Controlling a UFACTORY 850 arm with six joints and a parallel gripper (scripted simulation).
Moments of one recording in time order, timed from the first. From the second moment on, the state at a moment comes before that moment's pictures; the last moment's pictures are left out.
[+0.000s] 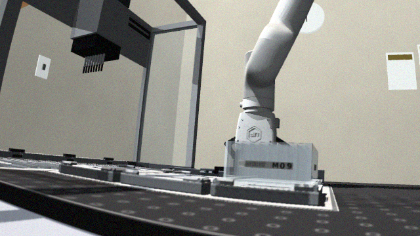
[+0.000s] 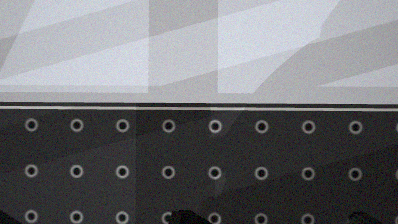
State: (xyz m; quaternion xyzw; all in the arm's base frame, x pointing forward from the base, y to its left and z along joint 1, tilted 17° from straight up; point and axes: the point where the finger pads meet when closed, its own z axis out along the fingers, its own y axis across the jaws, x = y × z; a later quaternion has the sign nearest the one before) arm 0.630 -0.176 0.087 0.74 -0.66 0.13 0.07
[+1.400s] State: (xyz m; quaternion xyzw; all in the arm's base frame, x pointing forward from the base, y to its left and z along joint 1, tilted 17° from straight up) arm 0.628 -0.158 0.081 0.74 -0.66 0.13 0.07
